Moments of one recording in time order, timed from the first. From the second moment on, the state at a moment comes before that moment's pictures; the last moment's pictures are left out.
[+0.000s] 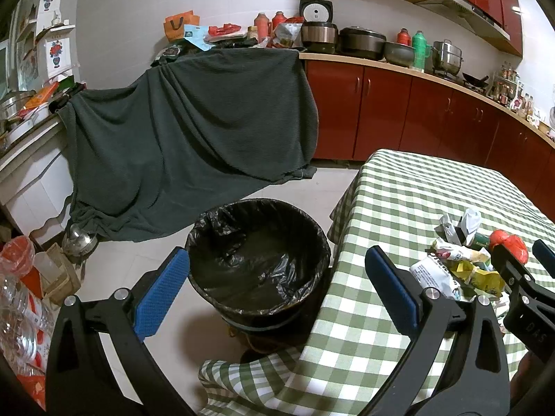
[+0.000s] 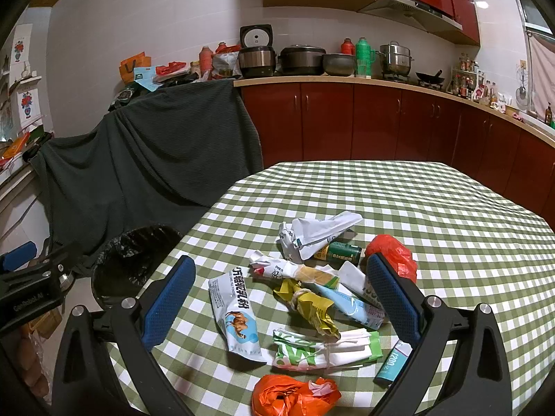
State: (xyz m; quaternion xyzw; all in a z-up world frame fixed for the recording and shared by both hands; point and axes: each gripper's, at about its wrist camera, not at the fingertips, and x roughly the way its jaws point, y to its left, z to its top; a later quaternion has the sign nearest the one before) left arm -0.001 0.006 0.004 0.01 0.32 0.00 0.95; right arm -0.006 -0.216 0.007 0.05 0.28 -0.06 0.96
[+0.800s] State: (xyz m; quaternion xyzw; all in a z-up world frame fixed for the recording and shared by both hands) left arm -0.001 0.005 0.002 0.01 0.31 0.00 0.95; right arm -0.006 -0.217 0.007 0.05 0.28 -0.06 0.96
